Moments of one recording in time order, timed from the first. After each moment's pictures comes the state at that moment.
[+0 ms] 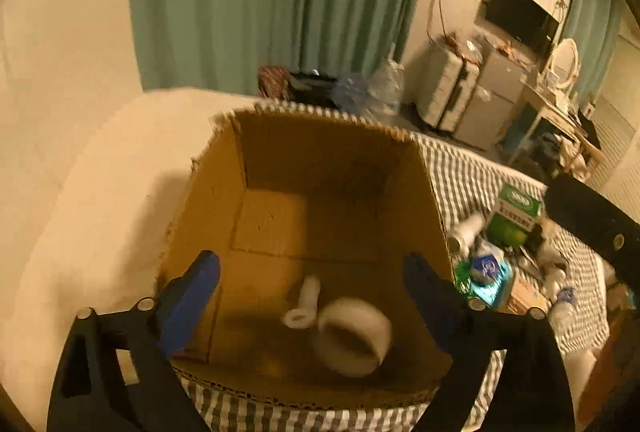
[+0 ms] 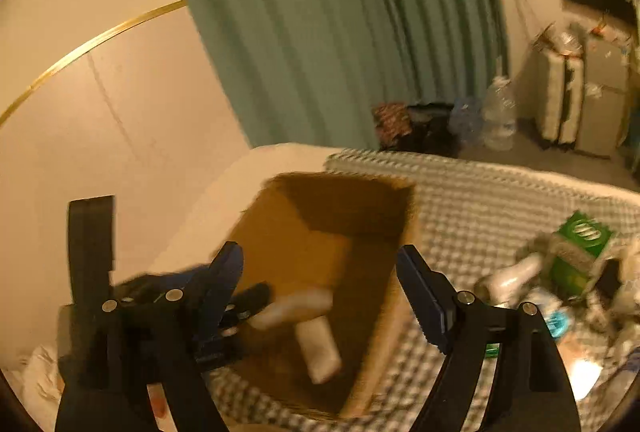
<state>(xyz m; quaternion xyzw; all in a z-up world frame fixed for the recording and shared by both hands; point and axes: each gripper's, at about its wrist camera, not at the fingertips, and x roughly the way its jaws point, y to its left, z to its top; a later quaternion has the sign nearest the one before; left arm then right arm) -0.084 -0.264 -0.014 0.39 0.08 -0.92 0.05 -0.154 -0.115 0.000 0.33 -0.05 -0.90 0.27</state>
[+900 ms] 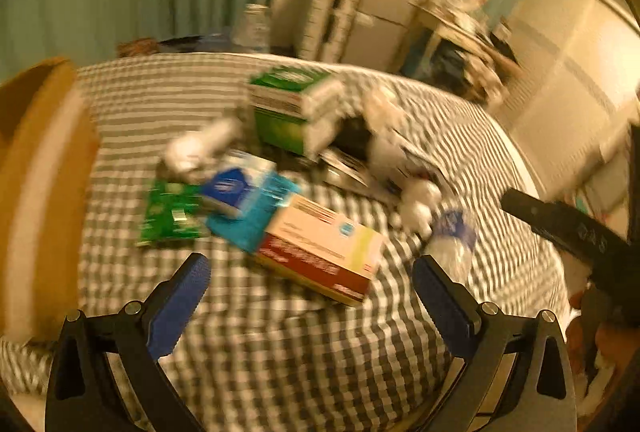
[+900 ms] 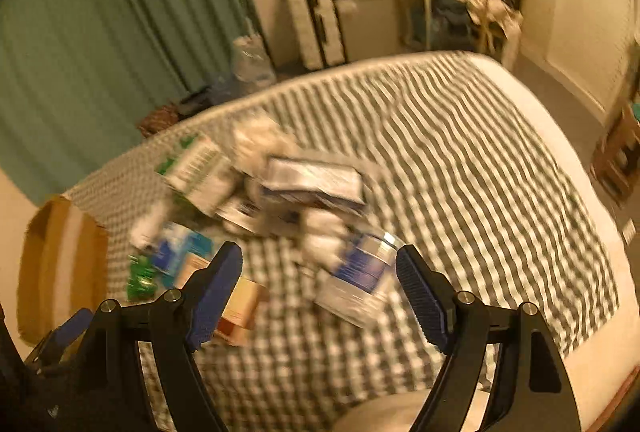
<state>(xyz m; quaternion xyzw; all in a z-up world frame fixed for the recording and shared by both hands) -0.106 0.053 -0.091 0.46 0.03 -0.88 -0.15 -0.123 0.248 -0.089 0.43 -0.16 -0.88 -0.09</state>
